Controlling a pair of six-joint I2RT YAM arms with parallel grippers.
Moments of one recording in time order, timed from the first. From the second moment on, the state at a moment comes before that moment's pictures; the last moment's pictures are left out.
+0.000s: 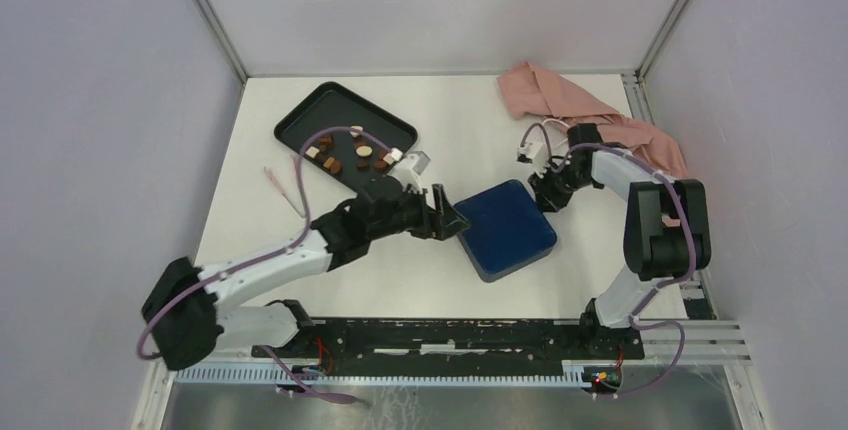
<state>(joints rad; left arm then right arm) -0.88 1.27 0.72 0.12 0.20 -0.74 0.01 1.67 1.00 -0.64 -0.52 -0.85</state>
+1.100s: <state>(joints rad) -0.88 0.97 0.69 -0.45 -0.33 -0.64 0.32 1.14 0.67 -1.09 -0.58 -1.62</state>
